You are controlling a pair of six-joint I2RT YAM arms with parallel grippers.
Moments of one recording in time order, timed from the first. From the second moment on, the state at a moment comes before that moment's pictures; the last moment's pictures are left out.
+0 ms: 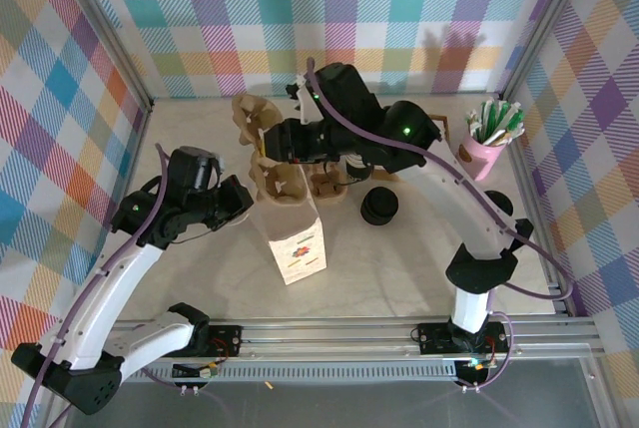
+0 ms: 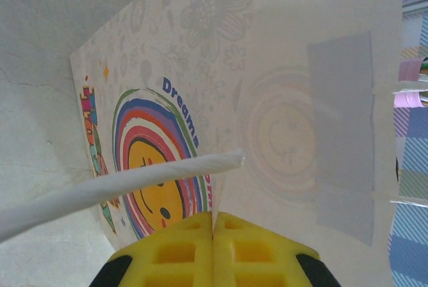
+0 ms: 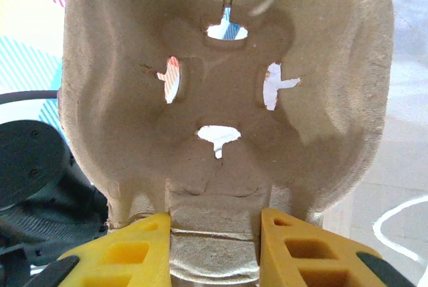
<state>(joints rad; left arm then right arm) -0.45 0.98 1.20 -1.03 0.17 -0.92 0.97 1.82 2.41 -1.16 -0.20 0.72</state>
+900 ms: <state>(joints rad) -0.45 0.90 1.18 -1.05 0.13 -0.94 0.98 1.90 2.34 -1.09 -0.17 0.72</state>
